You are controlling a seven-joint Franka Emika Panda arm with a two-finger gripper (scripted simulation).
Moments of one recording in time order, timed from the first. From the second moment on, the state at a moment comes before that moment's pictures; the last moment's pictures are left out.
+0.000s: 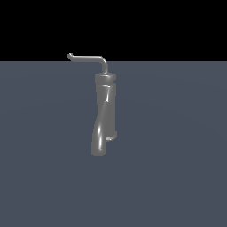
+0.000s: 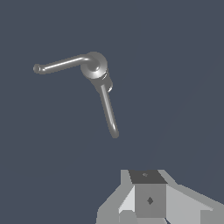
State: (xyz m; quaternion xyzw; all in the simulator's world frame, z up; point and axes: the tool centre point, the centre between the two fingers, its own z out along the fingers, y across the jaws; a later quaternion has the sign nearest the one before) arm -0.188 0.000 0.461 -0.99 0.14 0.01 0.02
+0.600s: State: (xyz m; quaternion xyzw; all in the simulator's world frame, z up) arm -0.135 0.019 0.441 -0.96 0.28 0.02 0.02
